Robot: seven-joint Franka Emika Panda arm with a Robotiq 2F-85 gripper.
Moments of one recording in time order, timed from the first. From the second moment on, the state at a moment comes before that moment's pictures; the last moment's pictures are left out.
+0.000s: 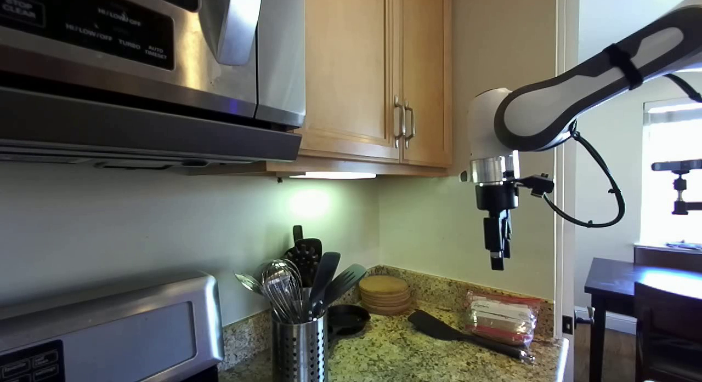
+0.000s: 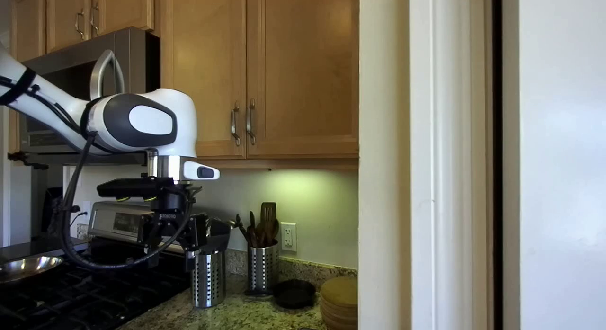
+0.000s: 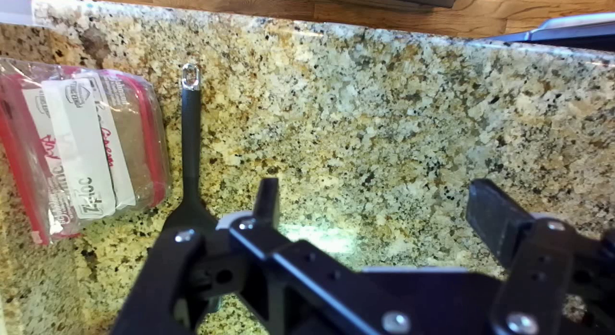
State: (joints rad) arm -0.03 -0.54 -0.01 -2.57 -0.07 1.98 -0.13
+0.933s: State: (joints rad) arm -0.03 -0.55 -0.01 -2.56 -0.06 1.98 -0.13
